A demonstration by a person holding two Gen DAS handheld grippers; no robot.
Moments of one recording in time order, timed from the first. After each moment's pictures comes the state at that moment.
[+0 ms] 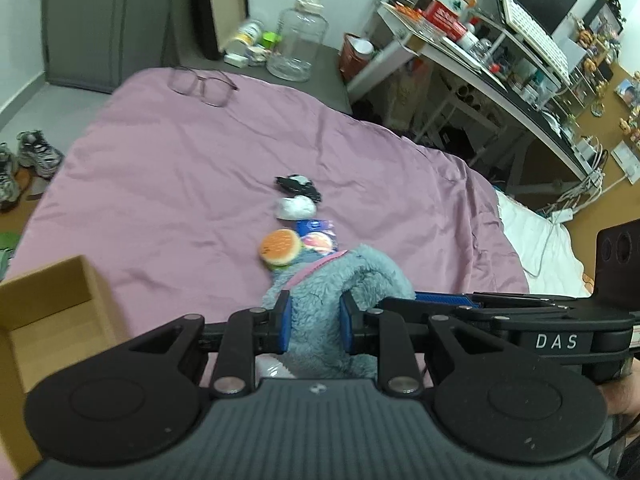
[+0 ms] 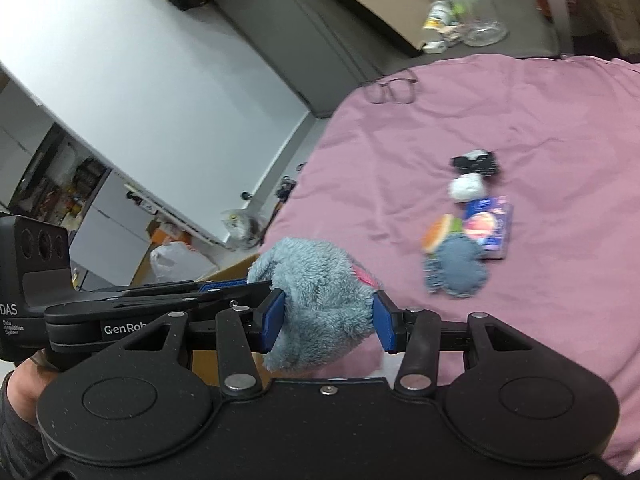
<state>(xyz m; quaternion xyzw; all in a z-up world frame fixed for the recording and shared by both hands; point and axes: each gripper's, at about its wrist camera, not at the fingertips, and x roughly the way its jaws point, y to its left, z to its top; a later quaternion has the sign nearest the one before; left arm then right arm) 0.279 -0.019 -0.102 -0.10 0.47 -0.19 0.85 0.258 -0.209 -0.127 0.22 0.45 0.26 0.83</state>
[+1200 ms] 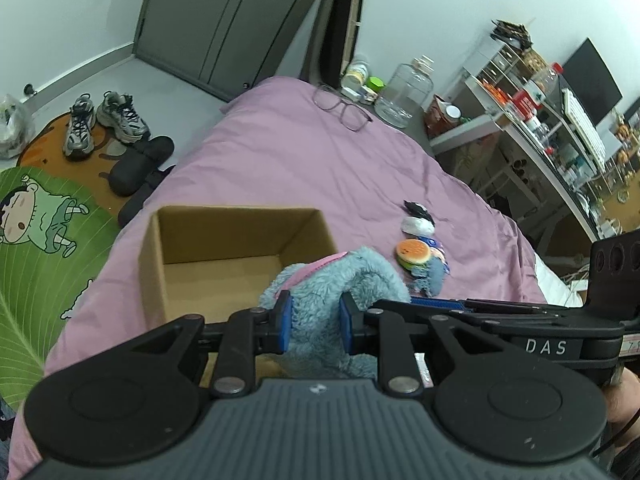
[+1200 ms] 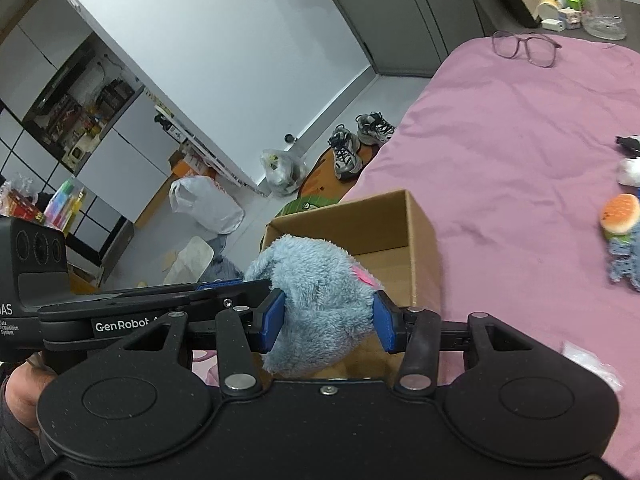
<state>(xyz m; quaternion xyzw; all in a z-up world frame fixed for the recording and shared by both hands) 0.220 0.176 -0.143 -0.20 0.43 -0.13 0.87 0.243 -0.022 -0.144 0.13 0.47 0.32 0.81</state>
